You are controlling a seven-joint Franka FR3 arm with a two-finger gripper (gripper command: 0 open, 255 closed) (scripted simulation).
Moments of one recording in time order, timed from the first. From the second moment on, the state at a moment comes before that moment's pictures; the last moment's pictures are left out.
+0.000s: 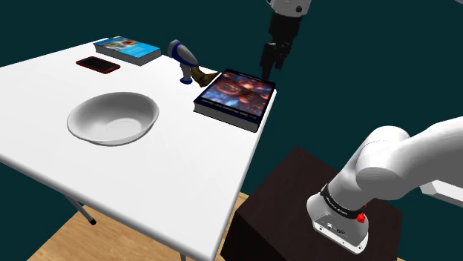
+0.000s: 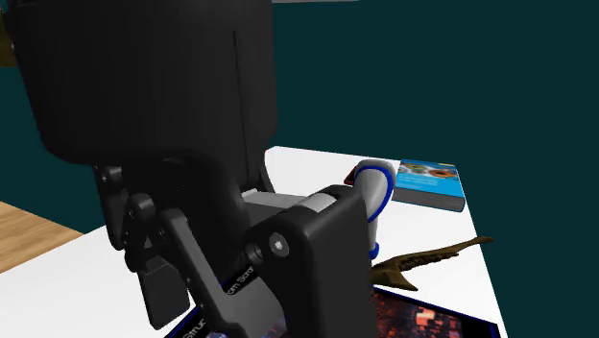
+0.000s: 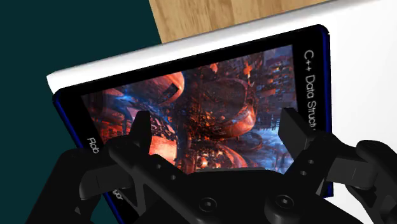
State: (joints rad) arm 0.03 -0.56 0.08 -2.22 -0.01 1.65 -0.04
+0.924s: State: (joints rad) arm 0.05 -0.08 0.13 -1.81 -0.04 1.82 -0.02
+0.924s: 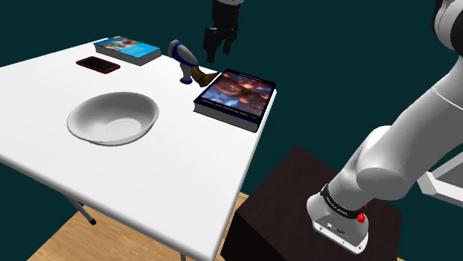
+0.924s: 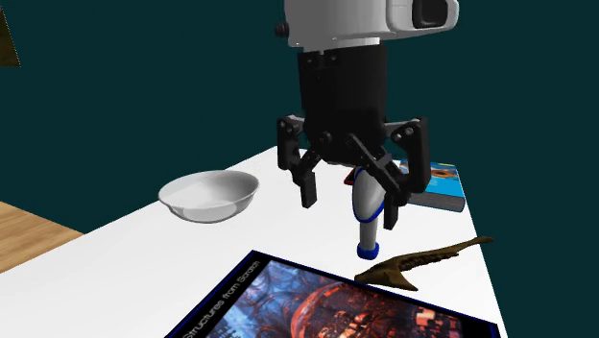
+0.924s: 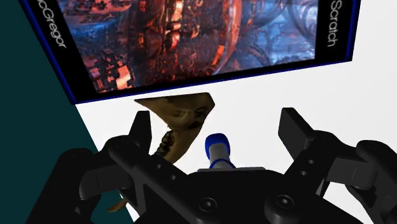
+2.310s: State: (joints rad) arm 0.10 0.35 0.16 -1.35 -0.11 1.86 0.01
